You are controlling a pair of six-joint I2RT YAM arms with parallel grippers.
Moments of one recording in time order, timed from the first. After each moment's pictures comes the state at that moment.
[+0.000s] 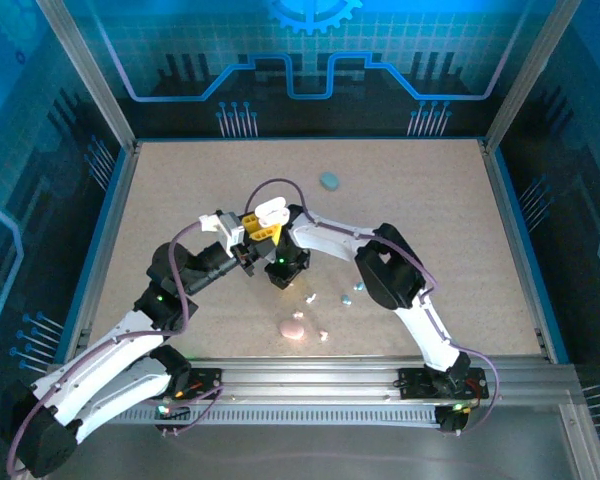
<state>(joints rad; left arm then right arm) -0.58 0.80 0.56 0.46 0.32 -0.06 0.86 2.27 1.83 -1.08 -0.15 -0.03</state>
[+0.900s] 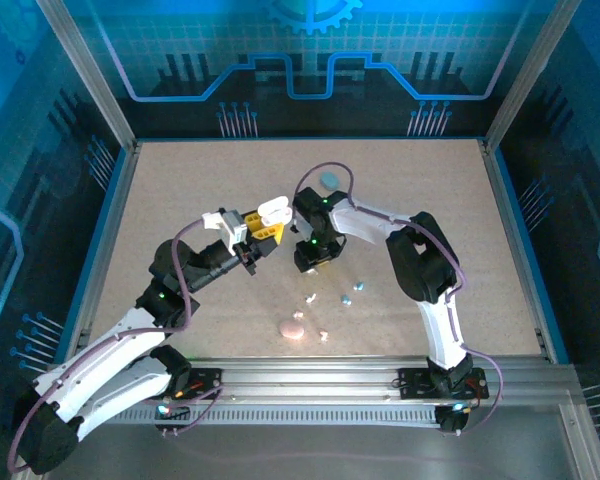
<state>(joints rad) -0.58 0.82 0.58 0.46 0.33 -0.07 0.67 2.12 1.61 -0.95 -0.21 0.14</state>
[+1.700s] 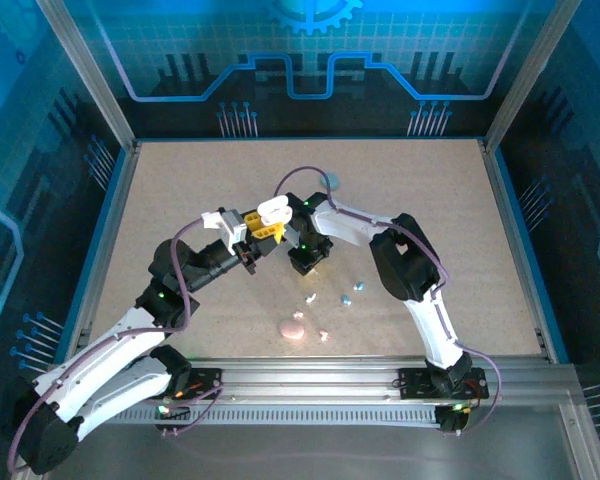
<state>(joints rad) -0.58 0.82 0.58 0.46 0.33 -0.07 0.74 2.23 1.75 -1.07 -0.05 -0.03</state>
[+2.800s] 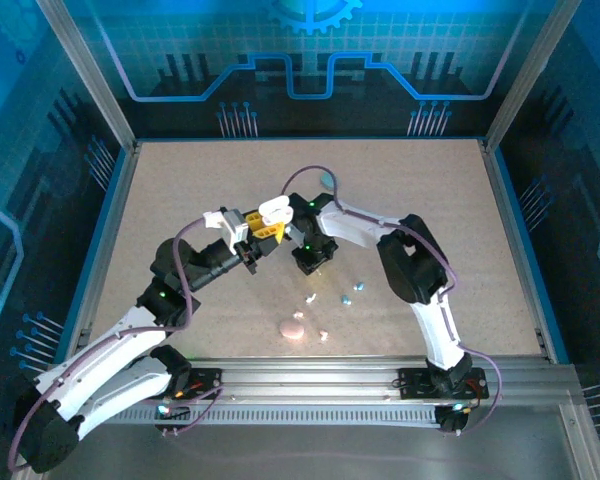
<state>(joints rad) -0.58 0.84 0.58 0.46 0.33 -0.07 0.72 2.13 1.65 -1.03 -0.06 0.06</state>
